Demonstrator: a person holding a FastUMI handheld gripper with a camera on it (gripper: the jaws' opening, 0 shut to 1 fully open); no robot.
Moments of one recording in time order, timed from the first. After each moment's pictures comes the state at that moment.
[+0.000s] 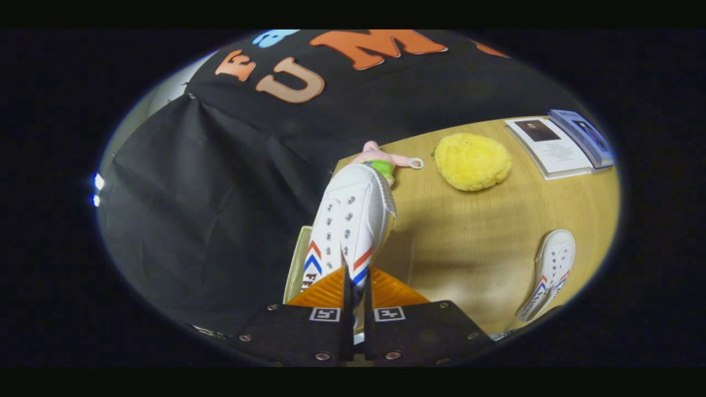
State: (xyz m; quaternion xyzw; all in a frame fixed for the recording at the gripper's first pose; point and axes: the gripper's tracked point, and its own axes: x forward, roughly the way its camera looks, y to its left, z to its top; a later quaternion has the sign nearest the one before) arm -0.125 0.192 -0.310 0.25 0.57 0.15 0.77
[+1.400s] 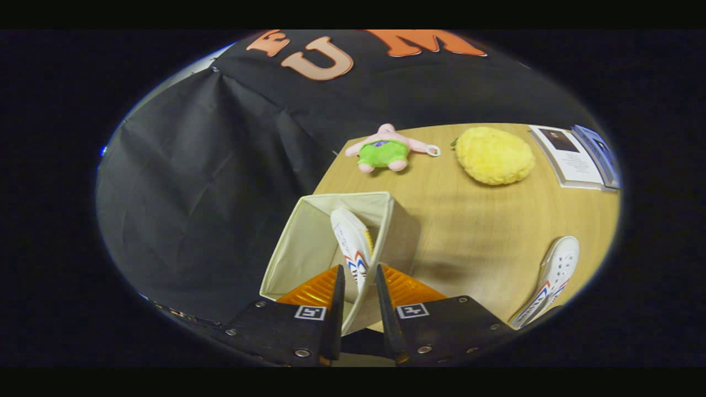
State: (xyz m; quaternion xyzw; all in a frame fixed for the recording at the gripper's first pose) arm -0.150 0.177 -0.339 0.20 0.57 0.15 0.78
